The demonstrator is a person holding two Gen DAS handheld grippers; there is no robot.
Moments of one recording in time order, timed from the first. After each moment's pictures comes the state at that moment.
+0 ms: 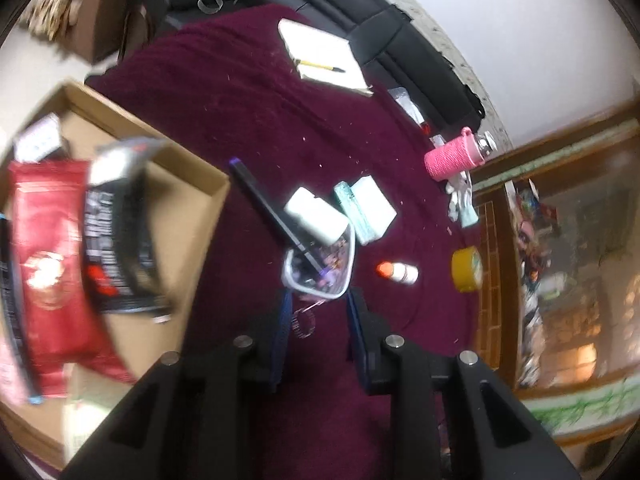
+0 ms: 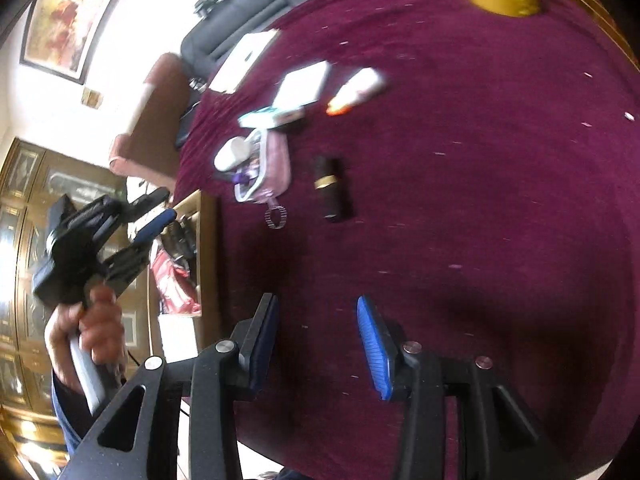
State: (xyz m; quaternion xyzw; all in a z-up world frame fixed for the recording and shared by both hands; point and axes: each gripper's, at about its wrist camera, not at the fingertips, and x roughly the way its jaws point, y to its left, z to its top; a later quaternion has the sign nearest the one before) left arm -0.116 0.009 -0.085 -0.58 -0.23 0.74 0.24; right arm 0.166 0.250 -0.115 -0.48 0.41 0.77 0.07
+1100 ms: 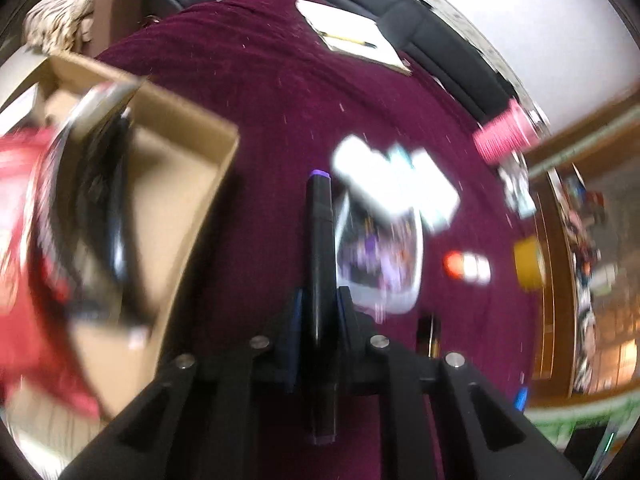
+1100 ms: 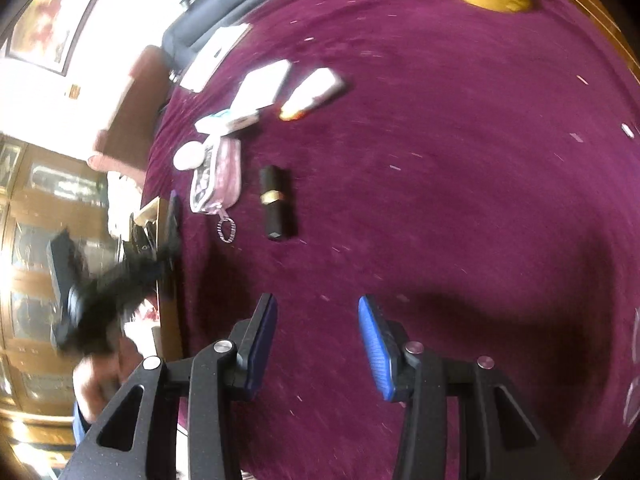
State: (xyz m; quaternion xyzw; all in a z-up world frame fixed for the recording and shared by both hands) left arm -0.090 0.042 -0.145 -0.57 -0.15 0.79 0.20; right arm 0.143 0.278 -0.139 -0.51 0.38 0.77 0.08
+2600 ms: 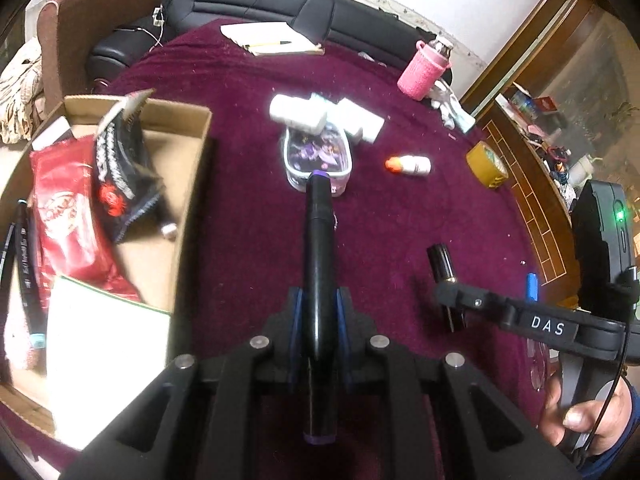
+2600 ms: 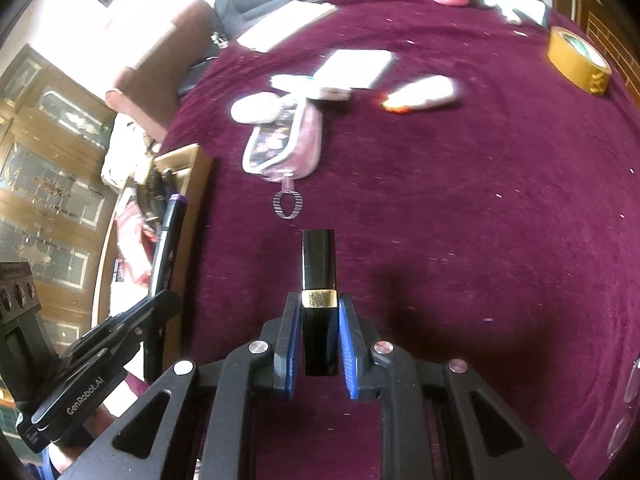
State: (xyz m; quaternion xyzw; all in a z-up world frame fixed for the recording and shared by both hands) left arm 0.011 0.015 -0.103 -0.51 -0.04 0.81 0.29; right arm 0.097 0.188 -0.122 -0.52 0.26 0.81 0.04
